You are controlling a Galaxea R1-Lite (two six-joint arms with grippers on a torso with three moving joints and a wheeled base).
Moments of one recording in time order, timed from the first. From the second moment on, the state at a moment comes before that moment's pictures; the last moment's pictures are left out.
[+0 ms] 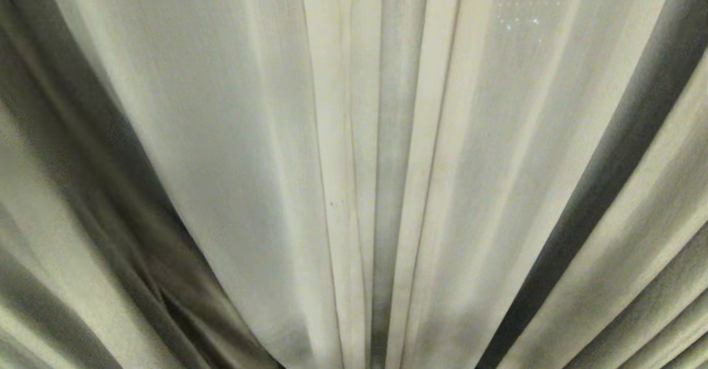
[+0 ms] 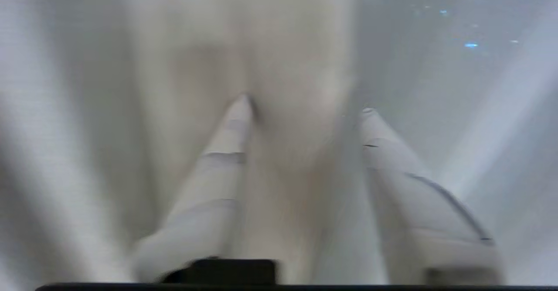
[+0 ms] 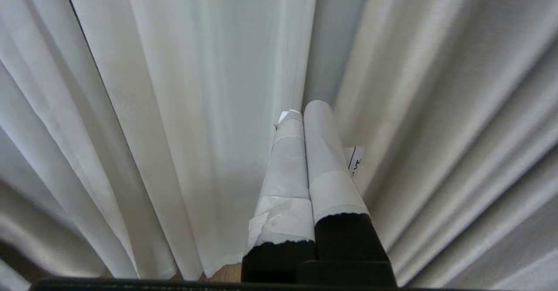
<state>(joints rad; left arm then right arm) 0.65 1.23 -1.05 -0.38 -0.64 -0.34 0.00 0.00 0.00 0.00 0.05 -0.09</state>
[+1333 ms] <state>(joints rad) 0.63 0.77 -0.73 -0.12 -0.65 -0.35 0.00 0.00 0.00 0.00 0.05 -0.09</state>
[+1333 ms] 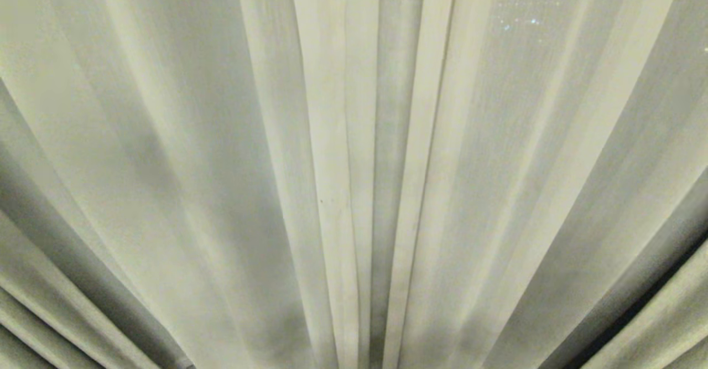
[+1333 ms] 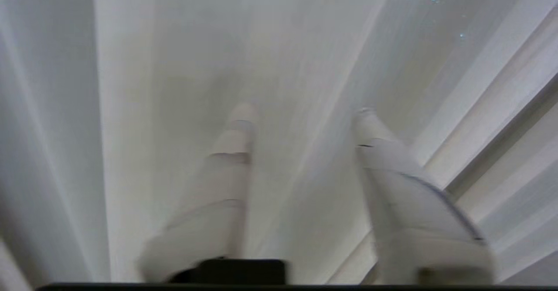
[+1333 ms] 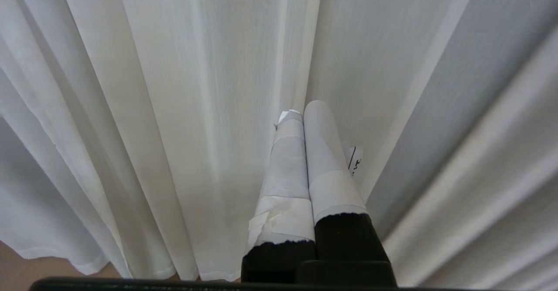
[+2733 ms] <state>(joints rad) -0.02 0.65 -0.38 -0.01 -0.17 -0.14 0.00 0.00 0.00 0.00 0.05 -0.09</state>
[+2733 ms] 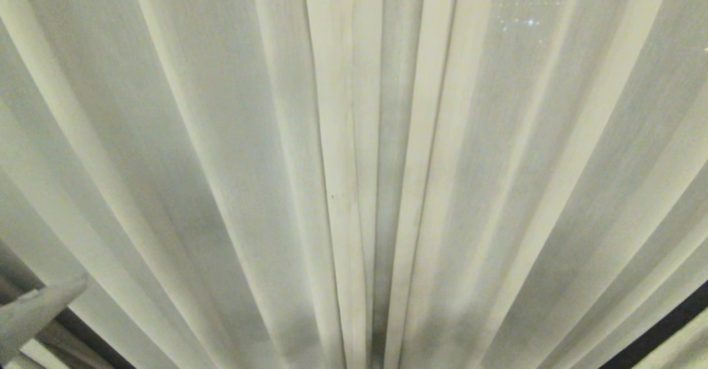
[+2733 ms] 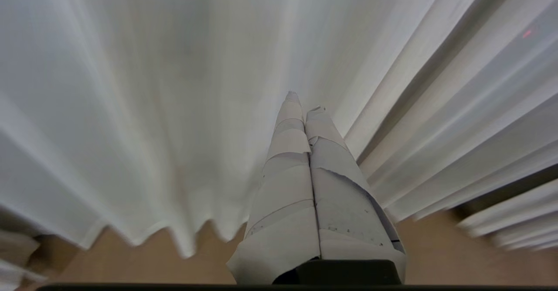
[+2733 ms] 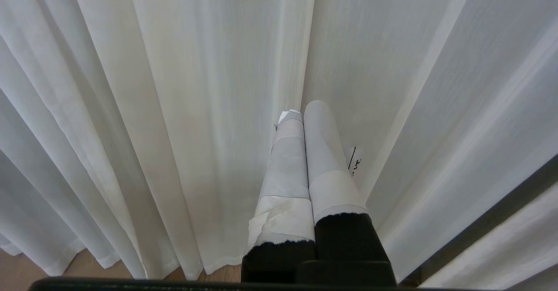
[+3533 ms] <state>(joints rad) 0.01 0.16 0.00 -0.01 0.02 -0.05 0.00 0.00 0.00 0.00 0.05 -0.09</state>
